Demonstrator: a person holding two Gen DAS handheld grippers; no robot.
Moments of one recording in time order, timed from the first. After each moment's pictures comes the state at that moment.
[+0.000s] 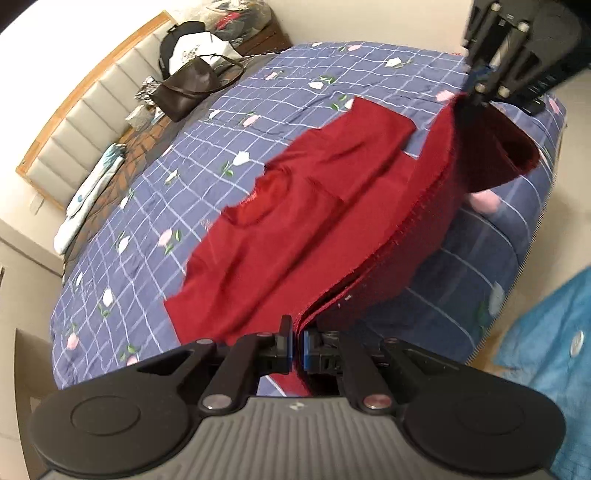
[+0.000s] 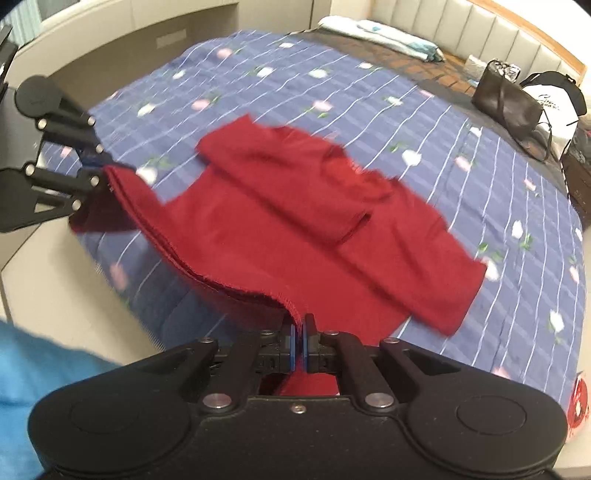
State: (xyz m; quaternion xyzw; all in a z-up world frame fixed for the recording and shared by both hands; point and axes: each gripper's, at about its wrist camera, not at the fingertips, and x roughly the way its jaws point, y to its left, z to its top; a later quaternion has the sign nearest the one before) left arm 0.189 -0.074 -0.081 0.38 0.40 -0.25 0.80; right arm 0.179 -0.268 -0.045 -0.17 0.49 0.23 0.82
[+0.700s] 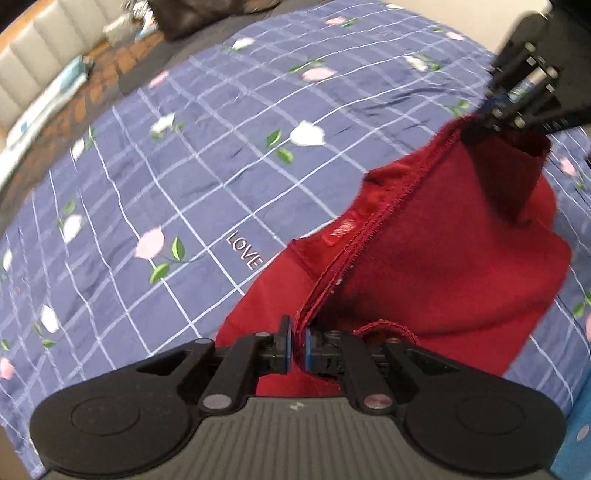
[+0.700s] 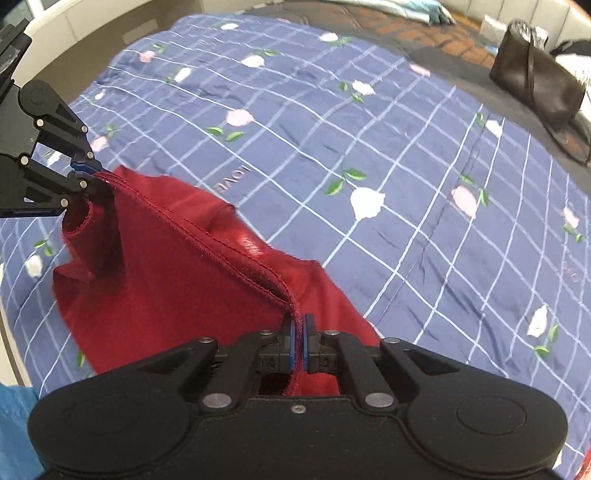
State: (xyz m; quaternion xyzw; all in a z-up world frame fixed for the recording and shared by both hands) left arm 0.523 -0.065 -0.151 0.26 0.54 -0.26 0.75; right arm 0.508 -0.291 -0.124 -0.15 0.56 0.25 0.78
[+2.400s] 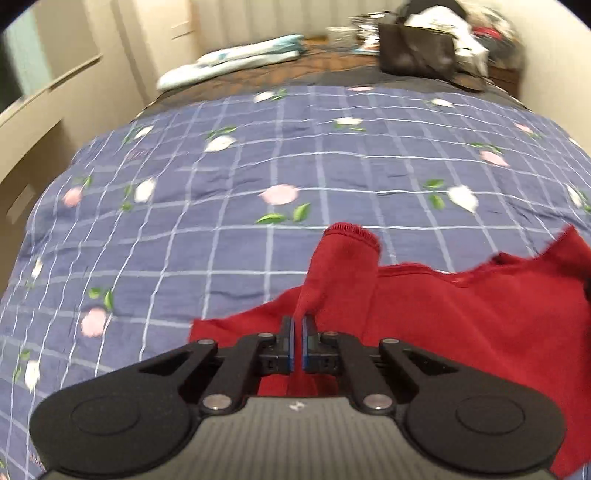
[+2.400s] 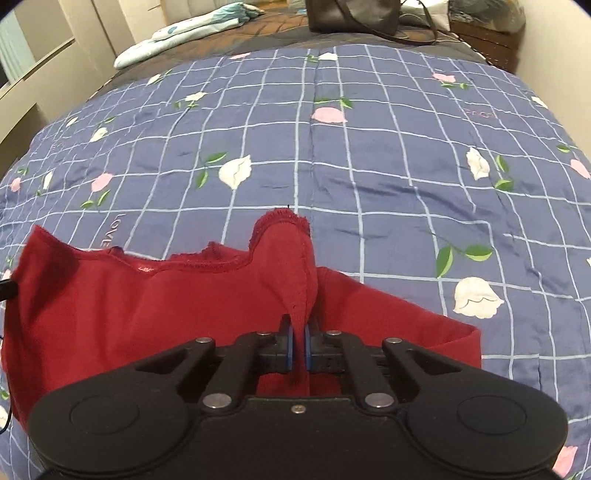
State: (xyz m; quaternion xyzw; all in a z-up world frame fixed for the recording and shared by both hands) left arm 0.465 -0.014 -0.182 0.06 0.47 0.02 0.88; right arm 0.448 -0.336 -0.188 0.06 0.53 0.02 0.85
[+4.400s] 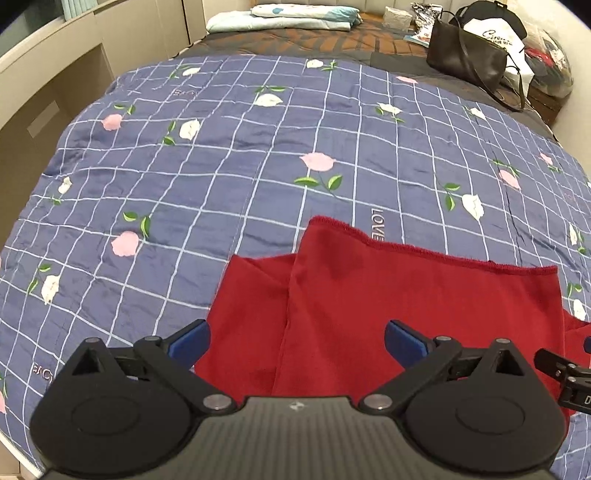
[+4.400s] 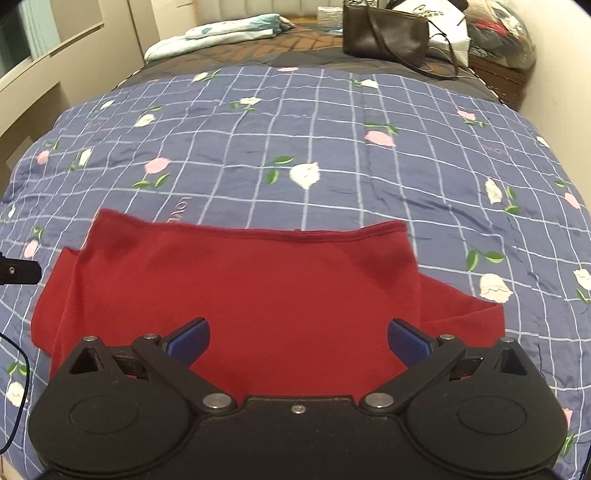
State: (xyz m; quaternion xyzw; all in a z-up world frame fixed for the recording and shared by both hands) left arm 0.430 0.022 -0.131 -0.03 0.53 0.05 0.84; right arm 0.394 -0.239 -0.140 0.00 0.51 0.03 0.86
